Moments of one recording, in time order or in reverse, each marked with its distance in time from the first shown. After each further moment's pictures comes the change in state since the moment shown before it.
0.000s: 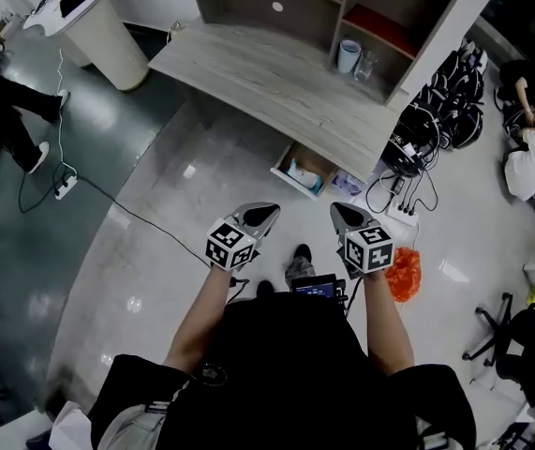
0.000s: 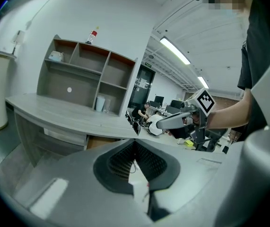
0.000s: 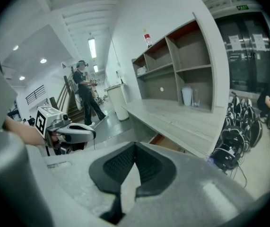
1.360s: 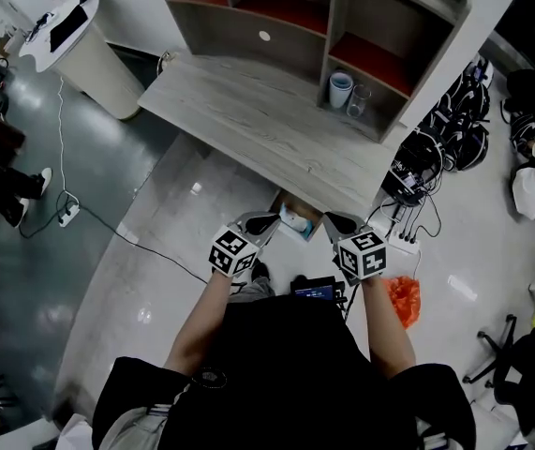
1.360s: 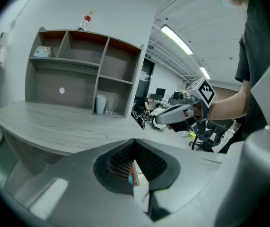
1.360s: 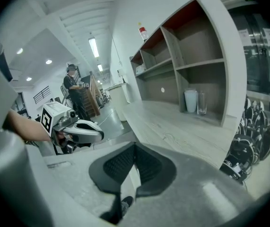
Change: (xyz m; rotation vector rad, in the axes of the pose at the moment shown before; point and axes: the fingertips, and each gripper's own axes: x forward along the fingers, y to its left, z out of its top) left arm 0.115 0.070 0.057 0.061 0.096 0.008; right arm 0.069 -0.094 0.073 -0.029 0.030 0.089
